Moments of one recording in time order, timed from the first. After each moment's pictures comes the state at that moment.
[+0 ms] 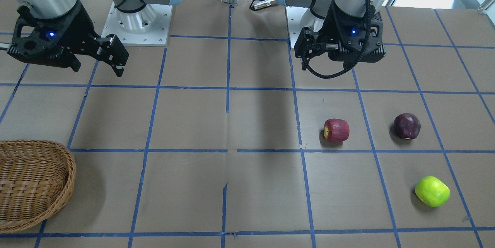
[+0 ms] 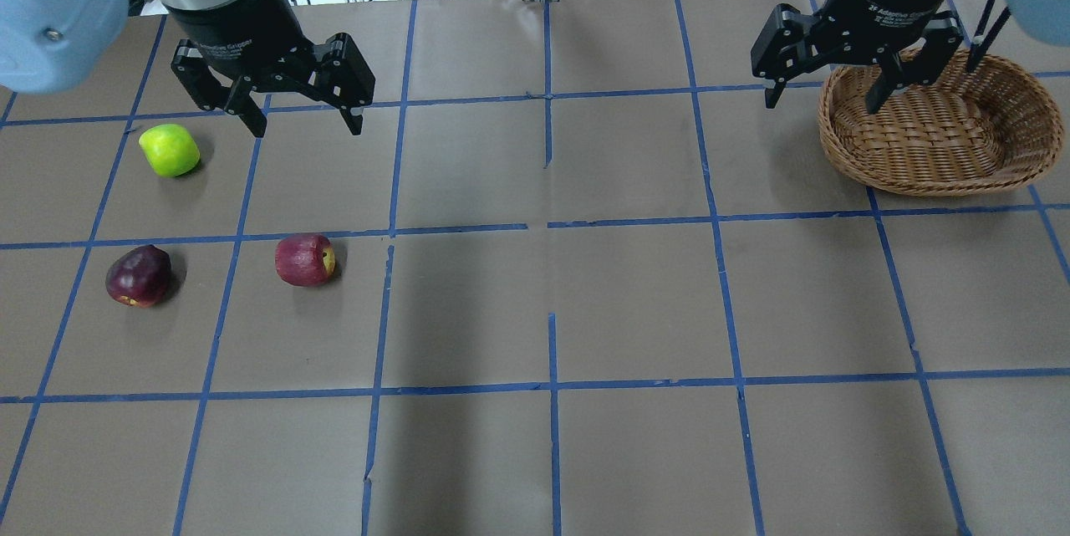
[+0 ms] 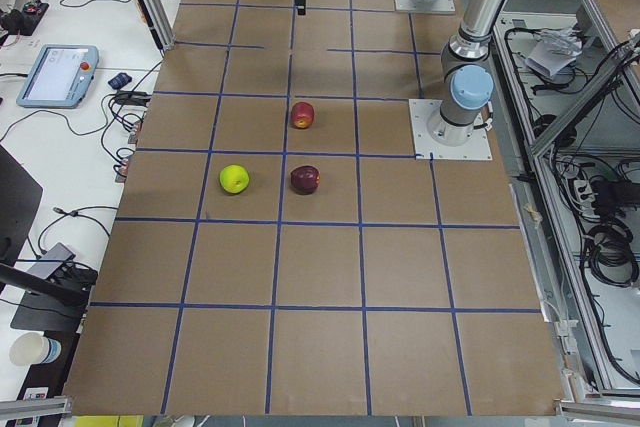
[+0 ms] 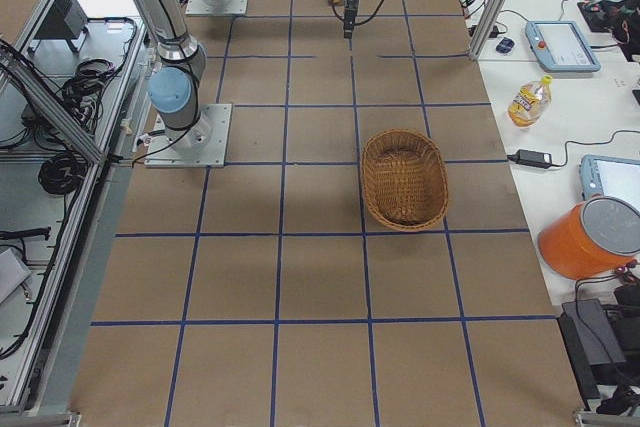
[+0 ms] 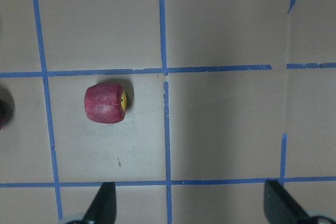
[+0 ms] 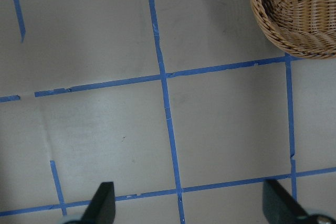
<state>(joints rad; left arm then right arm) -1.63 -1.62 -1.47 -1.65 1.58 -0.05 1.52 -1.54 1.51 -1.53 -1.57 0.08</state>
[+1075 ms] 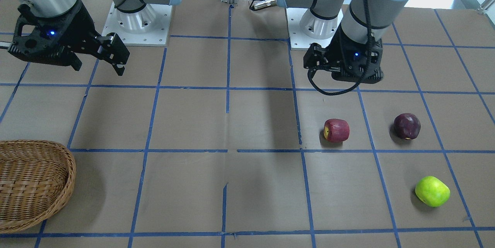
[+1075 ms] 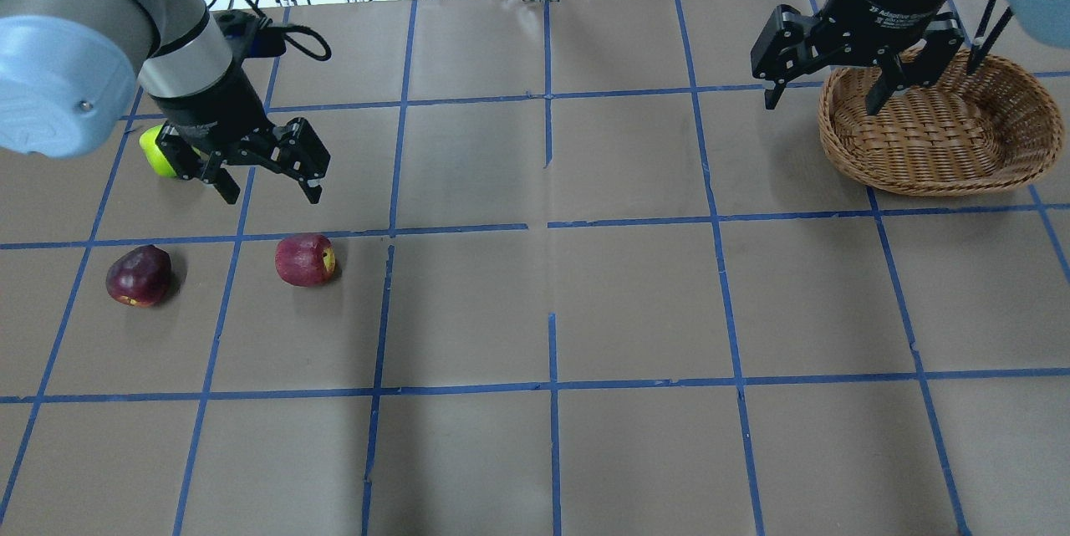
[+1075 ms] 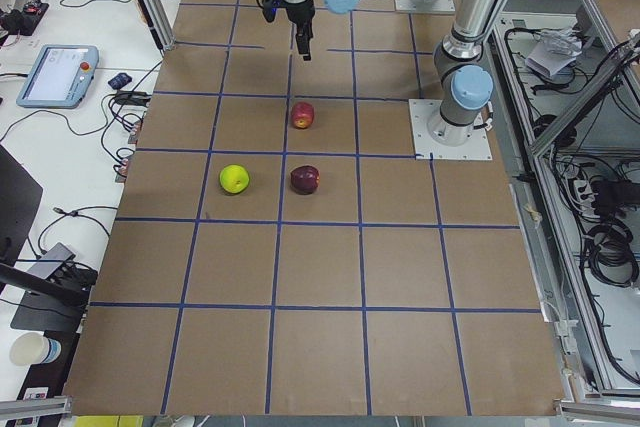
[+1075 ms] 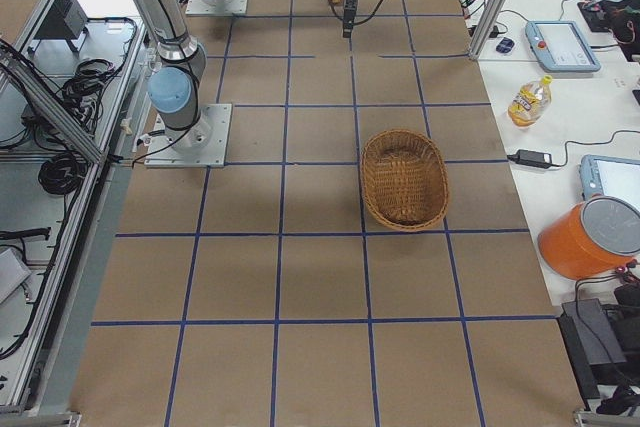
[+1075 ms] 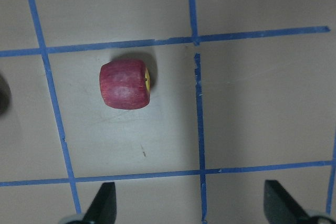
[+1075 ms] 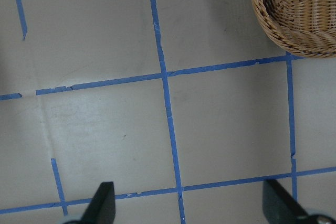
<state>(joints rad) -1.45 -1.64 -1.72 -1.53 1.59 0.15 1.52 -1.55 1.51 -1.53 -1.57 0.08</state>
